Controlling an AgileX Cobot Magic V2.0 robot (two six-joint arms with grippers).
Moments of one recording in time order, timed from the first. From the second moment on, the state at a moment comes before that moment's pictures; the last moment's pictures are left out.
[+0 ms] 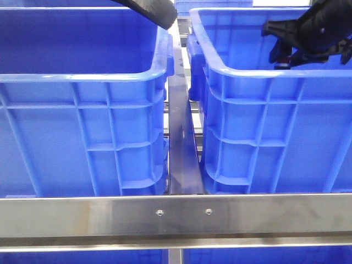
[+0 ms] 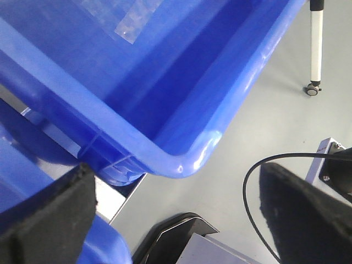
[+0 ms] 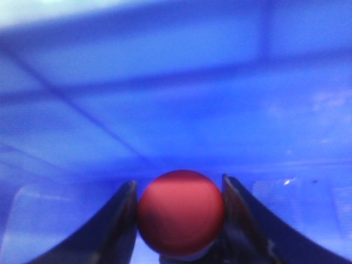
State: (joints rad) left arm -0.68 1.48 -1.33 -0.53 0.85 0.39; right arm 0.08 1.87 -1.26 1.34 0.07 -1.10
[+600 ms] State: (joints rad) left arm -0.68 1.48 -1.33 -0.53 0.85 0.39; right arm 0.08 1.87 -1.27 1.34 0.12 -1.10
